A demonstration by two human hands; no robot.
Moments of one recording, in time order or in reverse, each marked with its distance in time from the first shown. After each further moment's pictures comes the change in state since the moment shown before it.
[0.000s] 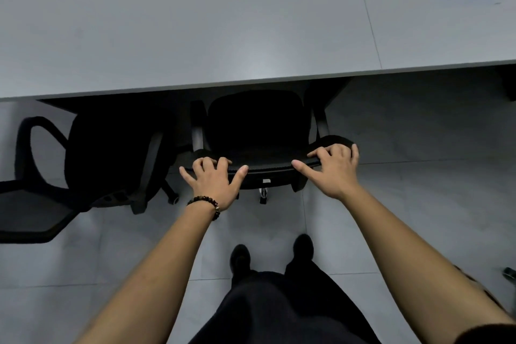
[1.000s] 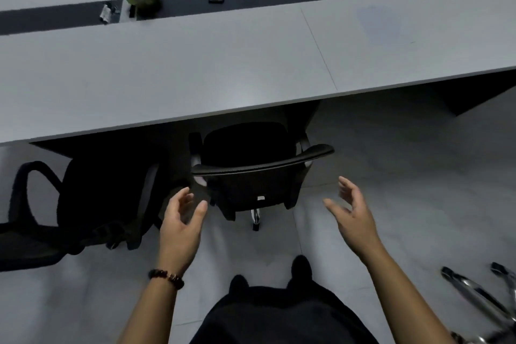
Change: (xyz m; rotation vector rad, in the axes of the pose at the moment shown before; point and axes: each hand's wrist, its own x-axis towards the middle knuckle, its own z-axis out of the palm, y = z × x) left_hand -0.153 -0.046 -0.060 -1.018 0.219 0.027; right_hand -0.188 -0.002 -0.027 1.004 0.261 0.230
